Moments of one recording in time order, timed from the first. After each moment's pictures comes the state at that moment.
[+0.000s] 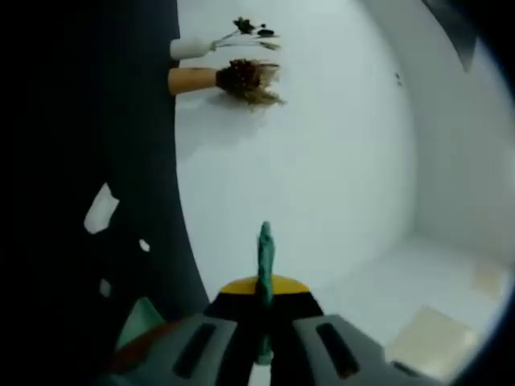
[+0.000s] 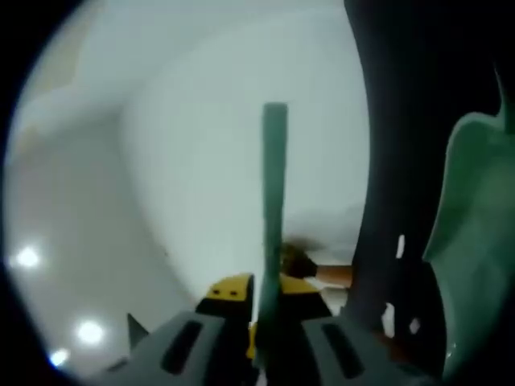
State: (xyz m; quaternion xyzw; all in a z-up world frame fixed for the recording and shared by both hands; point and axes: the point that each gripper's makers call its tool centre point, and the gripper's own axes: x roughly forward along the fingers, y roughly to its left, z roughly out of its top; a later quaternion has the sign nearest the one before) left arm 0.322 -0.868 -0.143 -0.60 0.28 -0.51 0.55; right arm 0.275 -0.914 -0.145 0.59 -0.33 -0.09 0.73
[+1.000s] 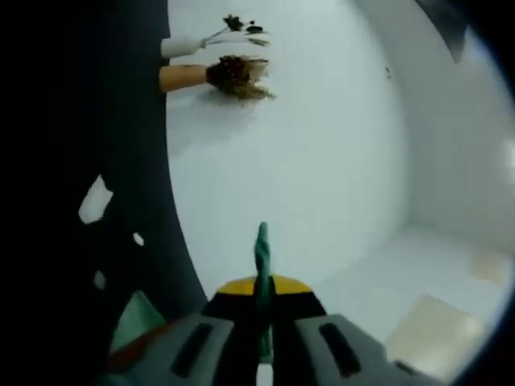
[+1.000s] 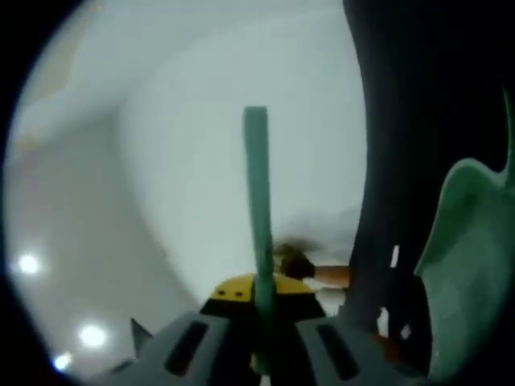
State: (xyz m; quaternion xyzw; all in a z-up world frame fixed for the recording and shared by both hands) left arm 0.311 -0.868 -0.138 -0.59 0.26 -0.53 0.55; right arm 0.252 -0.928 -0.142 0.60 -0.32 -0.08 0.72
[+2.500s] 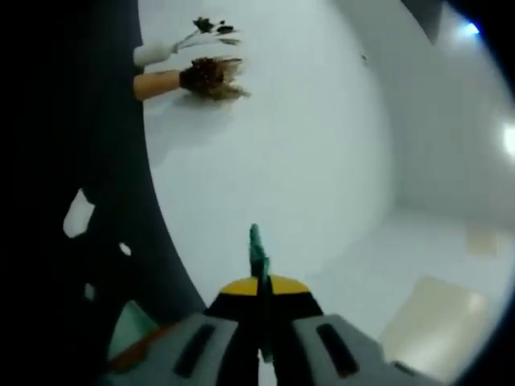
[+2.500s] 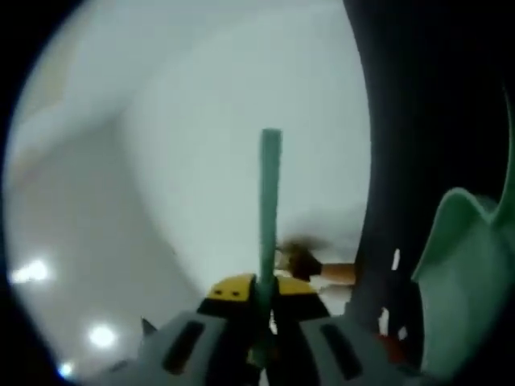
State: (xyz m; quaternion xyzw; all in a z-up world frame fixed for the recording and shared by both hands) left arm 0.301 -0.868 -0.127 -0.57 0.22 -0.56 0.56; right arm 0.241 -0.924 -0.140 0.61 -0.33 -0.05 0.72
